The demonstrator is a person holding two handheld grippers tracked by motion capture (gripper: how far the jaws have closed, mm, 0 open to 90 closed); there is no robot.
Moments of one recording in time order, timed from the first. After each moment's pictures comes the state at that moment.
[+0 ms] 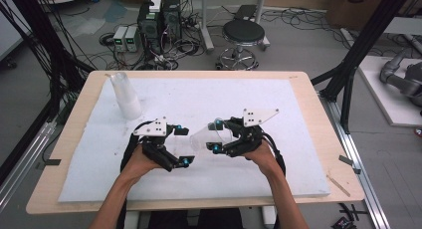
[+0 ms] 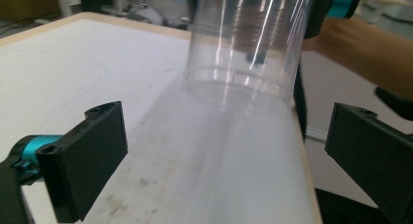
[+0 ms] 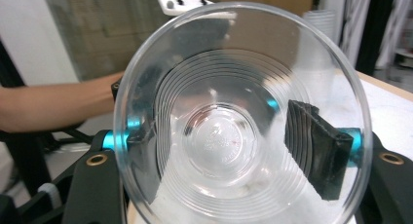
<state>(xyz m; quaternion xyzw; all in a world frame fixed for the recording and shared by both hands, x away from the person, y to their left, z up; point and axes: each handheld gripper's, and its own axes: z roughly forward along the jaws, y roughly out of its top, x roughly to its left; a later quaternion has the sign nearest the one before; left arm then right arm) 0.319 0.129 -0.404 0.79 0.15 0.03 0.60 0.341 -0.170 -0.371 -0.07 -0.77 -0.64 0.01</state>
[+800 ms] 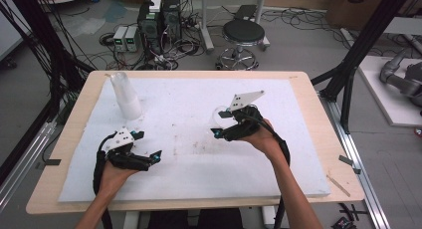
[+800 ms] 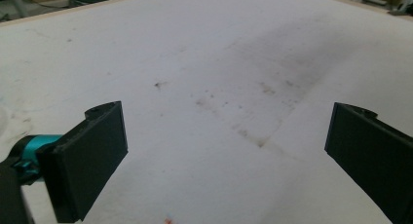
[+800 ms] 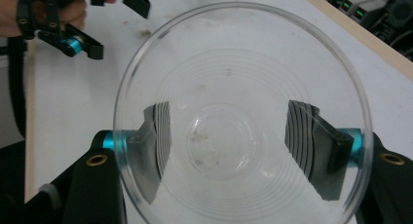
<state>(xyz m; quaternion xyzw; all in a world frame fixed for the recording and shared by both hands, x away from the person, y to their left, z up) 0.296 0.210 -0.452 0.75 0.35 0.19 0.53 0.368 -0.159 -0.338 -0.17 -0.88 -0.42 -0.11</state>
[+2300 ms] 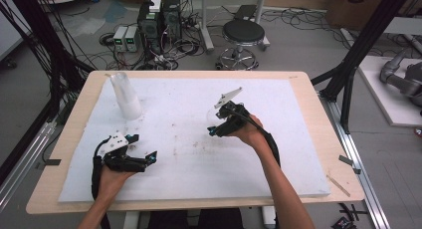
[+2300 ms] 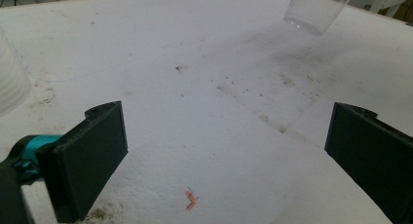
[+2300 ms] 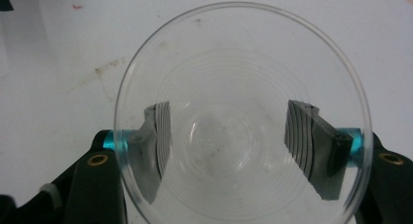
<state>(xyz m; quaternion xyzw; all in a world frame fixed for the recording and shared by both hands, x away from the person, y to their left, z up) 0.295 0.221 -0.467 0.73 0.37 0.19 0.54 0.404 -0.133 -0.373 -0.21 -0.92 -0.33 -0.10</state>
